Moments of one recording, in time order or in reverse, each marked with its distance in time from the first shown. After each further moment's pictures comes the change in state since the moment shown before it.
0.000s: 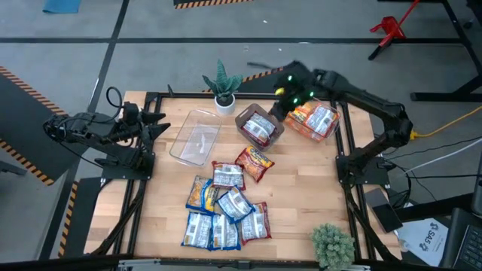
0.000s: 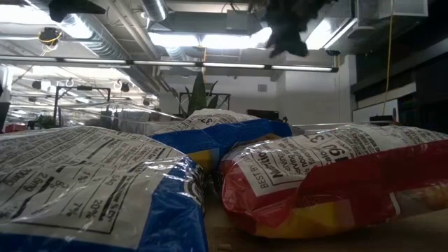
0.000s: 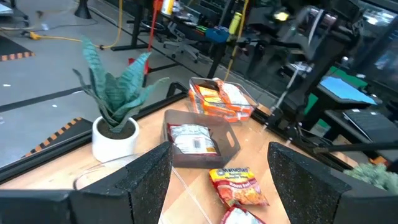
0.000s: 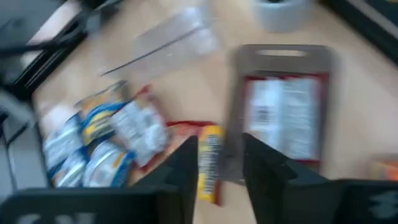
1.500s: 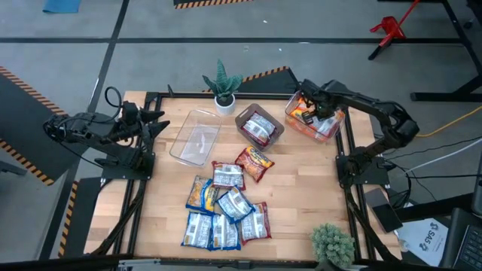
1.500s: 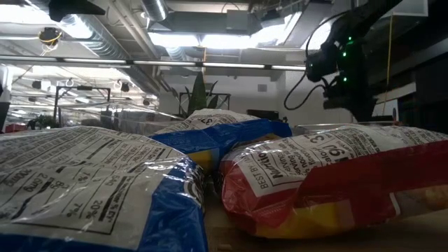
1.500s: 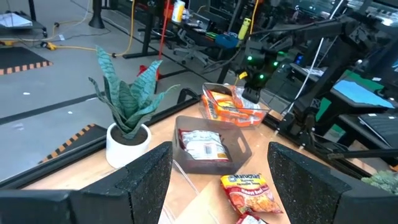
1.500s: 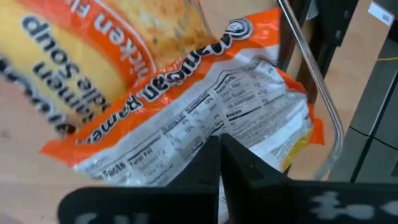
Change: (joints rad) left arm 0.000 0.000 0.000 -0.001 -0.055 0.019; right arm -0.339 -0.036 -0.520 -0.193 0.657 0.191
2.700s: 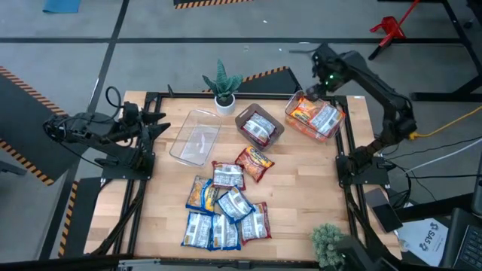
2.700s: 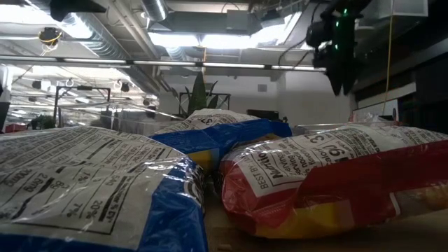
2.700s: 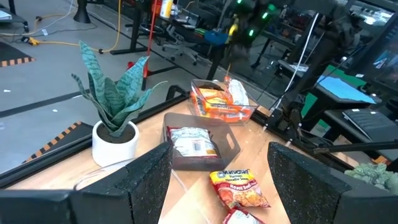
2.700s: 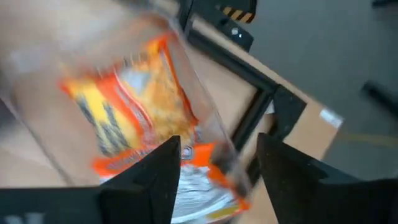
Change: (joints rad) left arm 0.000 0.000 0.000 0.014 0.049 0.003; right arm -0.176 0.039 0.466 -0.168 -0.126 -0.393
